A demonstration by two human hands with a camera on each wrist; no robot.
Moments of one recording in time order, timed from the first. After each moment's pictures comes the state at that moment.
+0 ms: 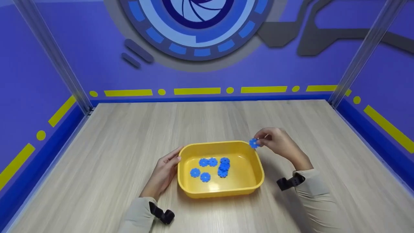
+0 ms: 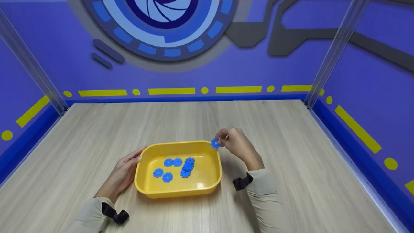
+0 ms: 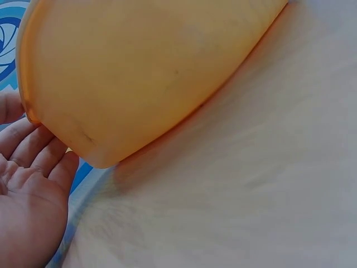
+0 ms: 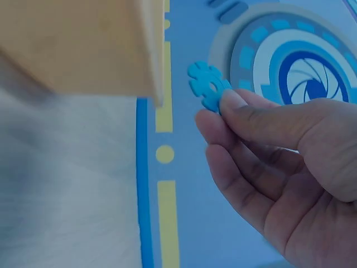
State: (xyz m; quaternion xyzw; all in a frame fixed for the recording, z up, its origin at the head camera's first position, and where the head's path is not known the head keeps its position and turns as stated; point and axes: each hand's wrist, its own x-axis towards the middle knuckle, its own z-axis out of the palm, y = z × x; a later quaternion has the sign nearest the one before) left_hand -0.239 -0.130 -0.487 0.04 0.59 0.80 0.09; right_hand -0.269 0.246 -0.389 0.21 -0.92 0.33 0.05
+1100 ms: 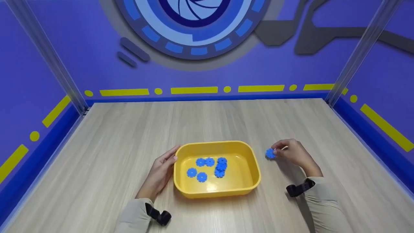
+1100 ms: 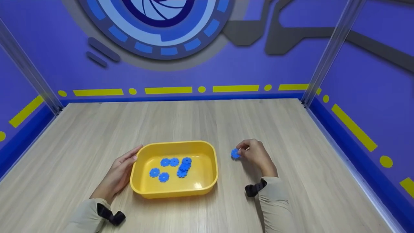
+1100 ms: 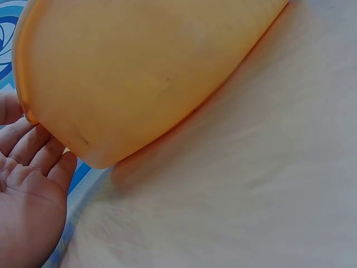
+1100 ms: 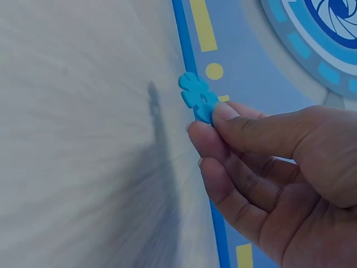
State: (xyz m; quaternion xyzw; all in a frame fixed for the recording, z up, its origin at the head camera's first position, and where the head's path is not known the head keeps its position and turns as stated) left_hand -0.240 -0.130 -0.486 0.02 0.59 0.80 0.08; right_hand -0.268 0.312 -0.439 0.07 -0.94 0.33 -0.01
